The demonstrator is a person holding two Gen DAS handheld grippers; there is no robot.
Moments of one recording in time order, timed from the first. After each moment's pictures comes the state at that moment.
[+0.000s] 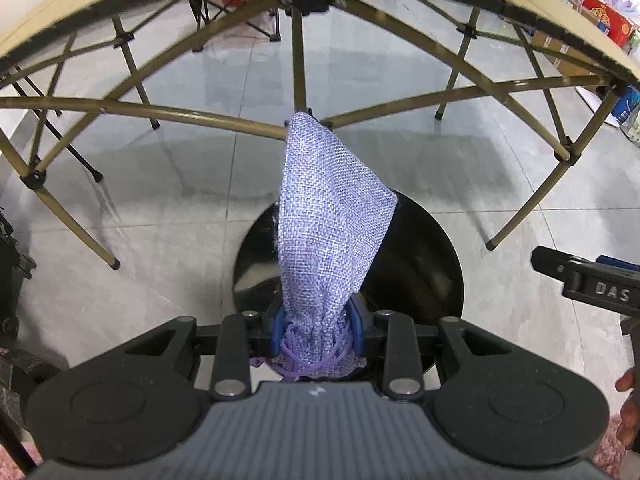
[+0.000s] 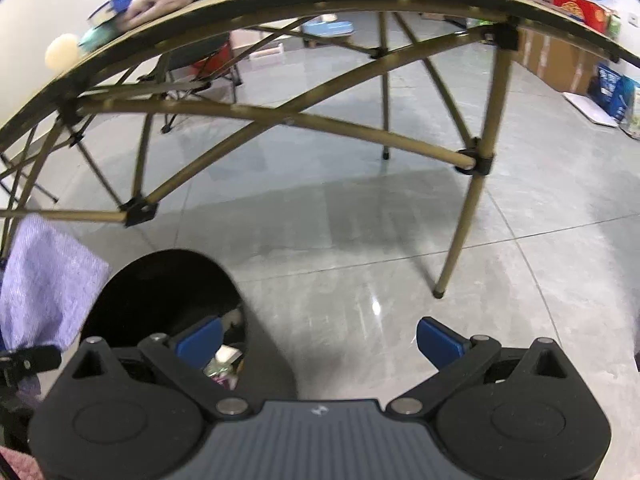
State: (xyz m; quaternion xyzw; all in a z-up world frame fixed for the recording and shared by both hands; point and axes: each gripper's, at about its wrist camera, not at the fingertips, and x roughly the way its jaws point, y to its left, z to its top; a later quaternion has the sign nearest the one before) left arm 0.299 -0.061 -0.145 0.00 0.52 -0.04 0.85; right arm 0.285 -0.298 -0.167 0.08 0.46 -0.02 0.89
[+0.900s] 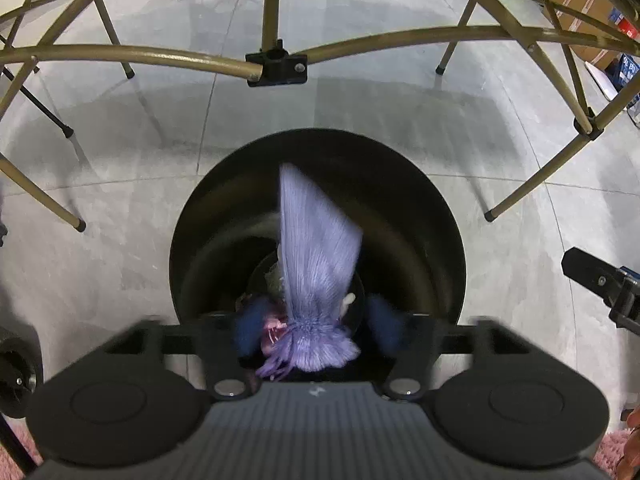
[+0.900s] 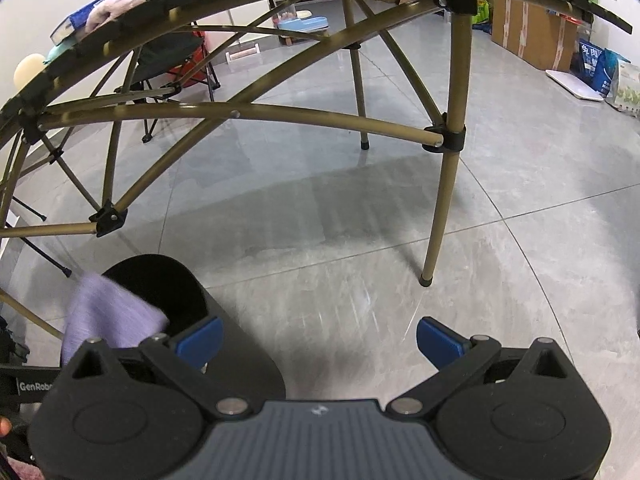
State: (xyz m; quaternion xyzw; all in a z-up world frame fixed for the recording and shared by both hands) left arm 0.329 -0.081 -0.193 -0.02 0.58 -0.04 0.81; right arm 0.285 -0.320 -0.185 0.11 0.46 -0.04 0.88
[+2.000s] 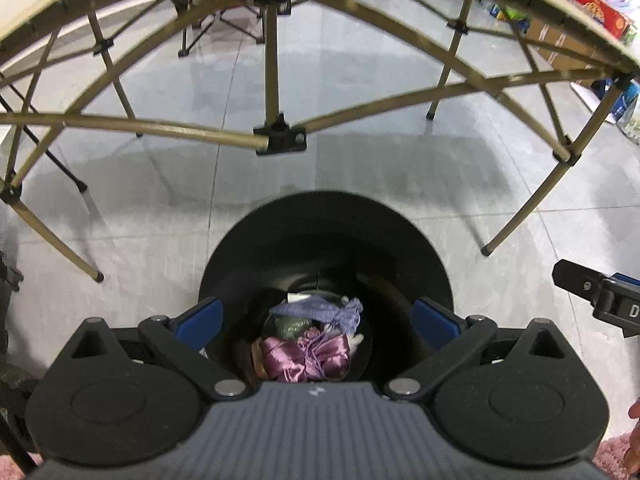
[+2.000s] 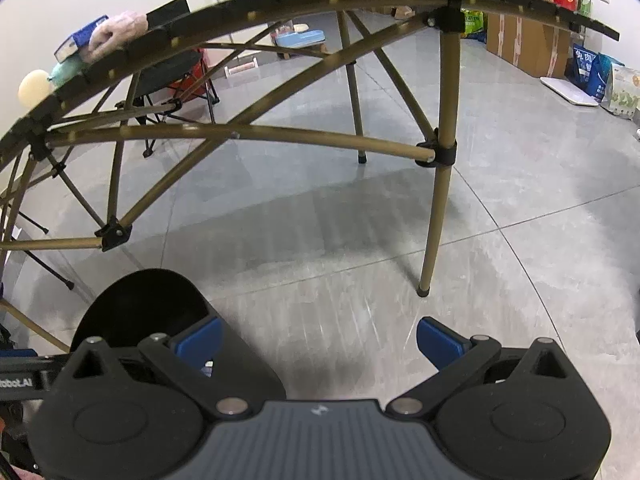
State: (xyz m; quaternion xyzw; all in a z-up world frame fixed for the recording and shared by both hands) left arm 0.315 -0.080 -0.154 0.01 0.51 -0.05 0.86; right arm 0.276 -0.323 -0.173 0.12 0.44 -0.05 0.89
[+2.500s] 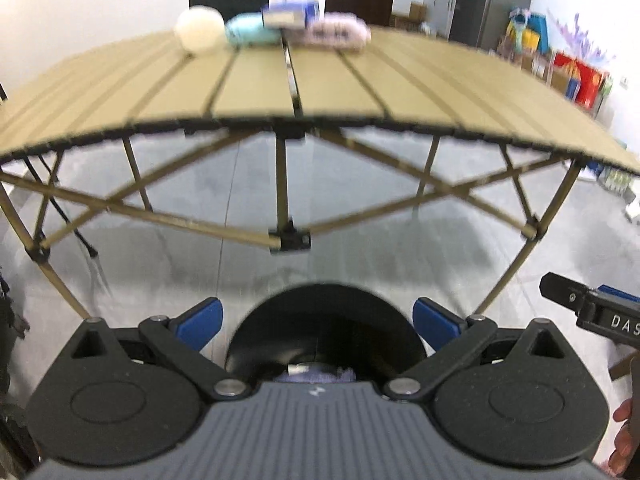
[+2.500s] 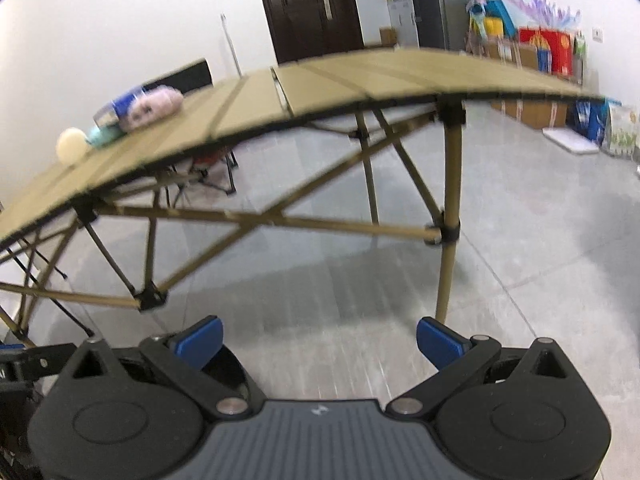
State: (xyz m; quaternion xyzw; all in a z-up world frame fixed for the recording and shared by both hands) left arm 0.290 -0.065 -0.088 -0.01 0.39 -0.06 0.92; right arm 0.259 -0.316 -0.124 0.12 0.34 -0.03 0.93
